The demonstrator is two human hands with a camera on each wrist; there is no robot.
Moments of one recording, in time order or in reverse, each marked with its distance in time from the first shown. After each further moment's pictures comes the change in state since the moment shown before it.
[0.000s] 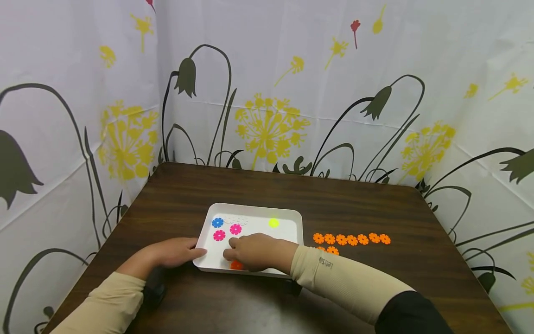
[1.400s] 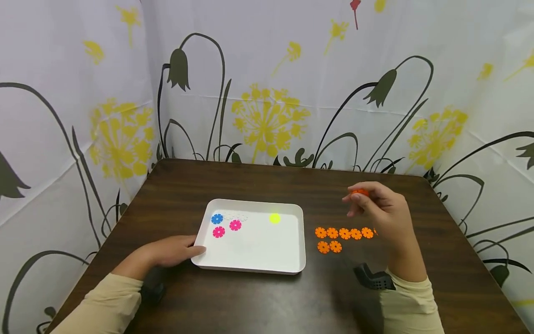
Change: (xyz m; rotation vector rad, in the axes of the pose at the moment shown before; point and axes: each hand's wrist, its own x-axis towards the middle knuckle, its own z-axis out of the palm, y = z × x) left_hand -0.001 0.002 -0.001 0.011 0.002 -0.052; right_hand -0.230 0.086 -0.006 0.942 1.327 0.226
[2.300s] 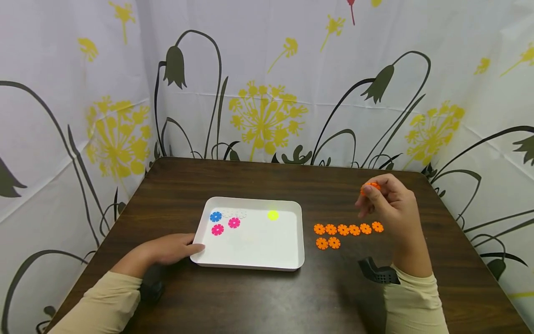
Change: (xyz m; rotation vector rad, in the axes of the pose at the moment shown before) left_hand -0.001 0.004 -0.001 0.004 -0.016 -0.009; right_hand -0.006 -0.004 -0.015 -0.010 0.081 0.048
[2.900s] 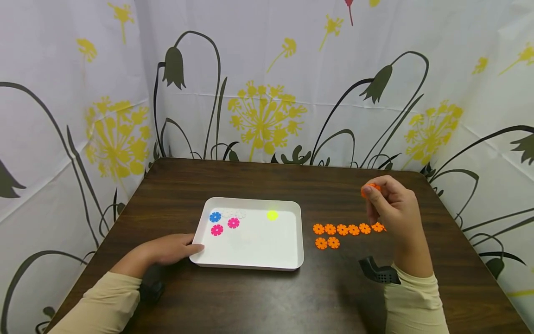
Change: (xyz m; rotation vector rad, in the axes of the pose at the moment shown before) left_hand 0.002 -0.003 0.001 0.001 -0.002 -0.011; right_hand 0.001 -0.002 -0.004 -0.134 -0.013 -0.064
